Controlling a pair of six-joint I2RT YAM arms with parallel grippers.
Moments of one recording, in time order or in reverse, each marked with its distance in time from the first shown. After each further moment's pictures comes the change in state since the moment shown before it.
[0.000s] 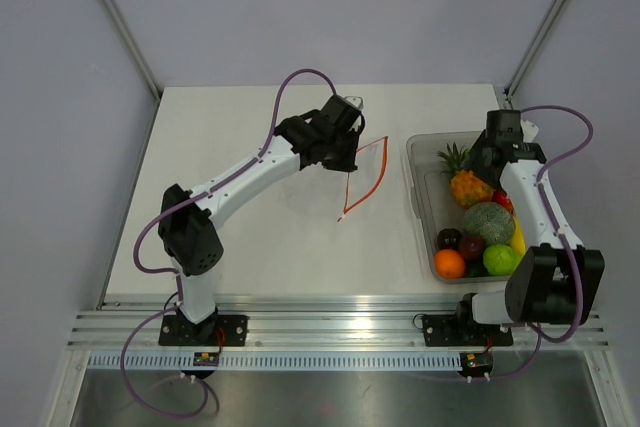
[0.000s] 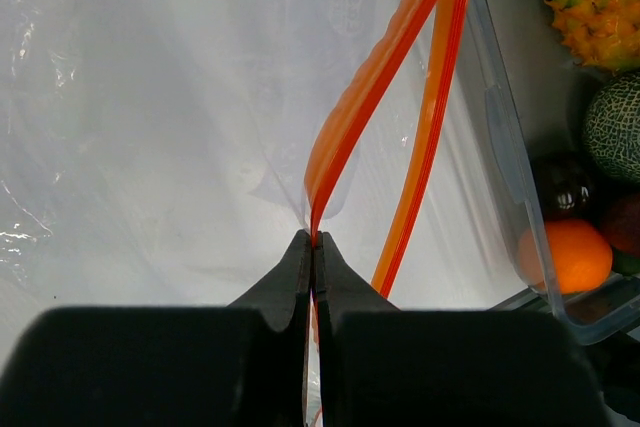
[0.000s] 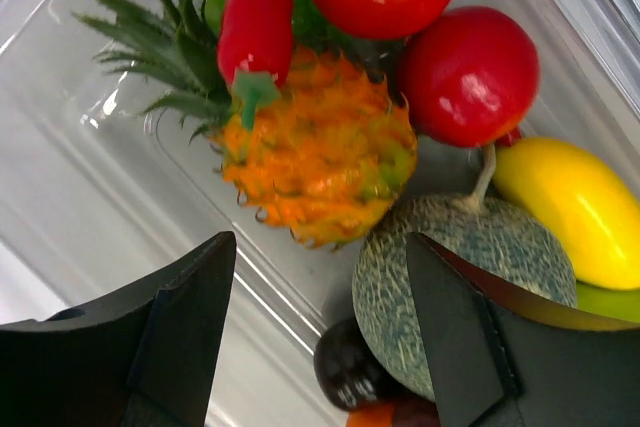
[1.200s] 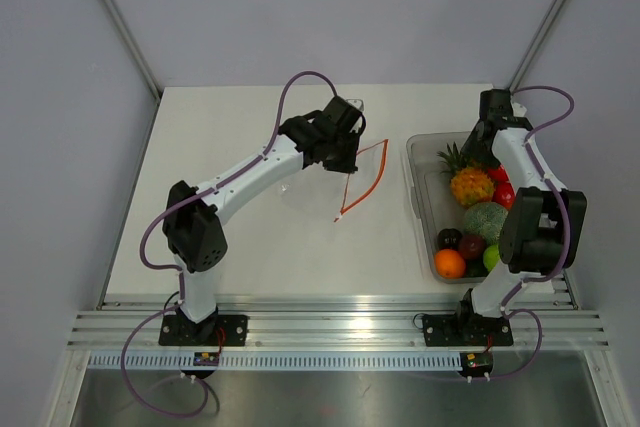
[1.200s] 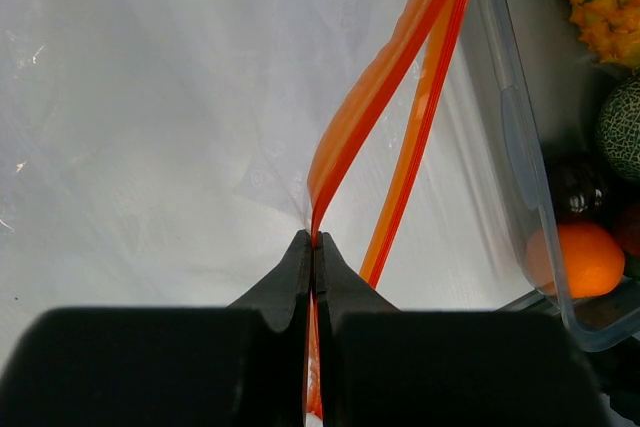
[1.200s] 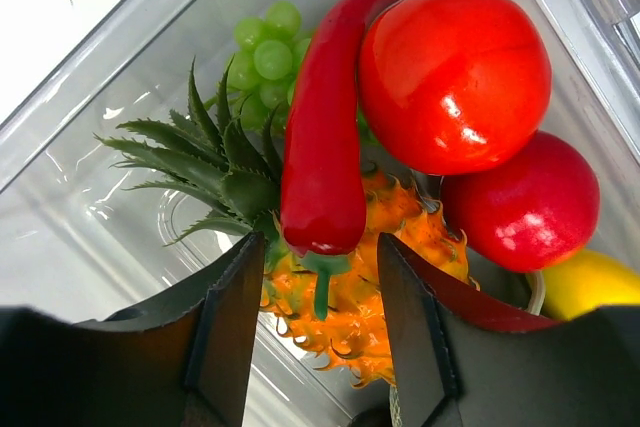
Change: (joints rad) left arm 0.010 0.032 0.000 0.004 0.023 0.000; right arm -0.022 0.349 0.214 0.082 0.004 -0.066
